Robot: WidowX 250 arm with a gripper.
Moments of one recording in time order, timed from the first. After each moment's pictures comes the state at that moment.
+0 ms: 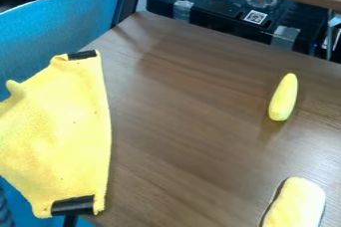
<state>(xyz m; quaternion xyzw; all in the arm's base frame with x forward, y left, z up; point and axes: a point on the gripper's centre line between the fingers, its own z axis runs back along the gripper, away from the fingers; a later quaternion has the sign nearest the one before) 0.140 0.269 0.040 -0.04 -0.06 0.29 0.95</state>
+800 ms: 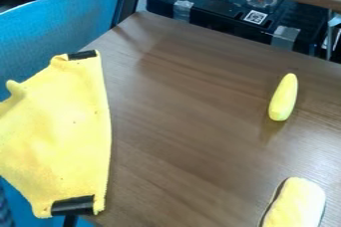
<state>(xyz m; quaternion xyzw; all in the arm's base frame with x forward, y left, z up) 0.153 0.242 0.035 -0.06 -0.06 0.28 0.96</state>
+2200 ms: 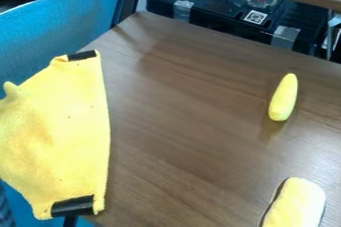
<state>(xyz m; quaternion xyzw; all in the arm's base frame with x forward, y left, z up) 0.158 0.249 0.015 -0.02 -0.04 0.27 0.96</state>
